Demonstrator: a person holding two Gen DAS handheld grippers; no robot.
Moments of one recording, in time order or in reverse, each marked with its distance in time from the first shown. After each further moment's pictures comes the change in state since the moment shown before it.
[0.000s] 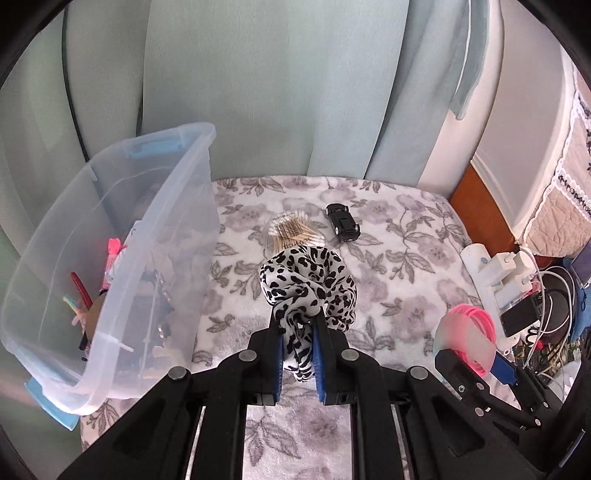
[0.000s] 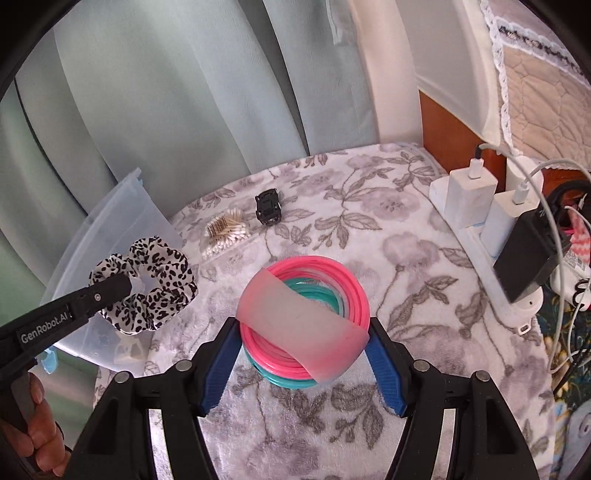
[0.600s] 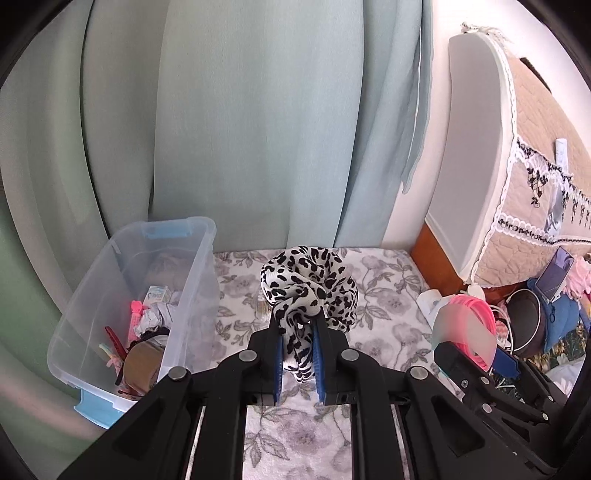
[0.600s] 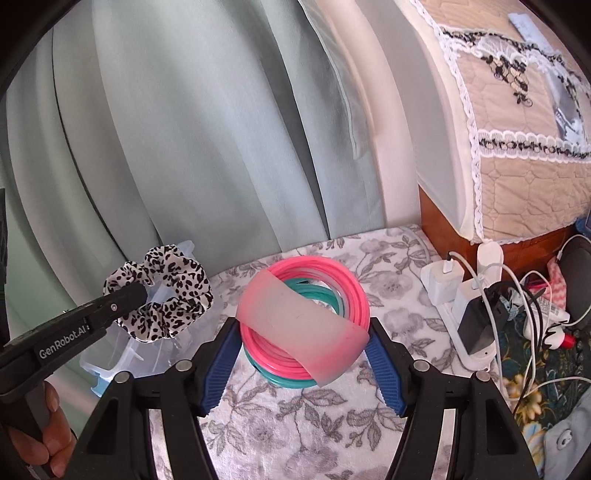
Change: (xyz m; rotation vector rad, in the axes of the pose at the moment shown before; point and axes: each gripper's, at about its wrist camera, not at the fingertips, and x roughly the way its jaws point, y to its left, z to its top) left arm -0.103 -0.013 0.019 0.047 -0.220 -0.047; right arm -0.107 0.027 0.025 -0.026 -0.233 0.043
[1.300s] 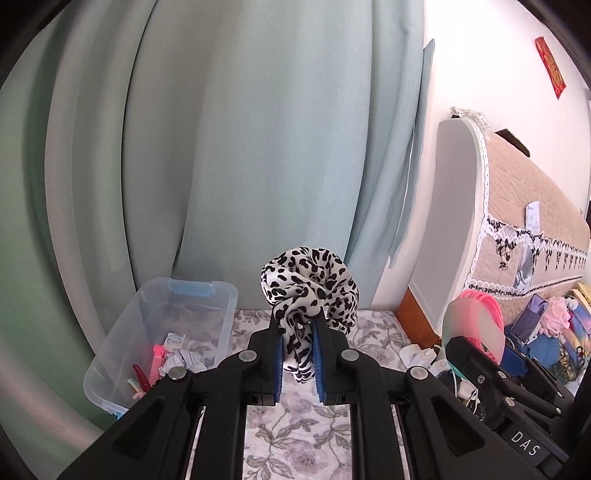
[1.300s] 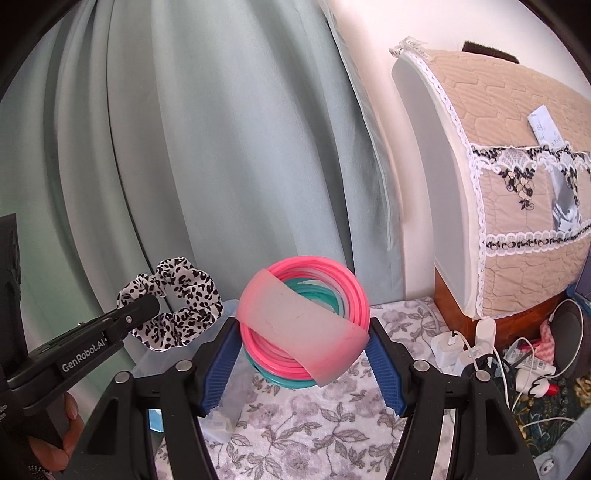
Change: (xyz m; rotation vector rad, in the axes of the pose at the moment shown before) left arm -0.088 0.036 0.021 -0.050 -0.222 -0.039; right arm -0.084 0.064 0.037 -0.087 -0.205 0.044
